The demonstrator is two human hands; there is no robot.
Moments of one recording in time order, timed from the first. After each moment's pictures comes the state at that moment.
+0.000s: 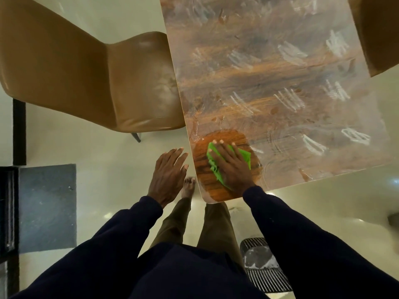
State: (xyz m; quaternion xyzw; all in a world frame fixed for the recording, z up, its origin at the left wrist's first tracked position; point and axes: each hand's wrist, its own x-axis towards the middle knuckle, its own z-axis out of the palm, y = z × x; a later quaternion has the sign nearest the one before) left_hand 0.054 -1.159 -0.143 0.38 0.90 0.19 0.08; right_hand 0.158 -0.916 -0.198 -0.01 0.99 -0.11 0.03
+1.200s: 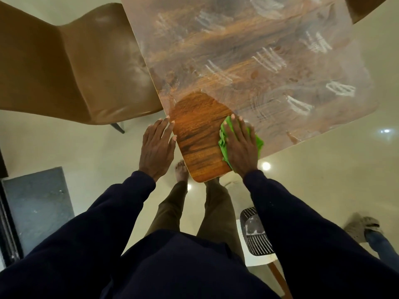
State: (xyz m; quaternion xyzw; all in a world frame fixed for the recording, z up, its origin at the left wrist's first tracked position) left_hand 0.033 -1.134 -0.169 0.40 0.89 0.20 0.10; right_hand 0.211 -0.900 -0.189 0.23 0.97 -0.09 0.01
